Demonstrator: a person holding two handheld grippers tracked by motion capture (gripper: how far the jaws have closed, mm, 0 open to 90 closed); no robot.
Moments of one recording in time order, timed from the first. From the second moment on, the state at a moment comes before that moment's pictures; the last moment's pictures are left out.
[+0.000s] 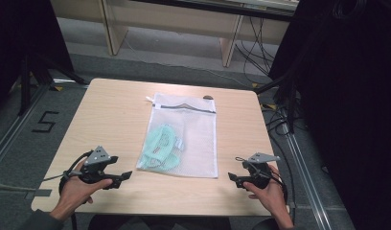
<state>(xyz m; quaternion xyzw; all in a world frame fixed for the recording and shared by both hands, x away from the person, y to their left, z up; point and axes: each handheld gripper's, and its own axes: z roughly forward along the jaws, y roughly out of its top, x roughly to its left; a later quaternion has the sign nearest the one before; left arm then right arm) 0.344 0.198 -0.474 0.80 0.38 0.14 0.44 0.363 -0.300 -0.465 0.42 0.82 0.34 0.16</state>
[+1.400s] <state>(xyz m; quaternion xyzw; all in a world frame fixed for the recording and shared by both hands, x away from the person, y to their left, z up) 0.344 0.192 -0.476 0.80 0.38 0.14 0.44 0.398 -0.261 -0.461 0.30 0.88 0.35 0.13</state>
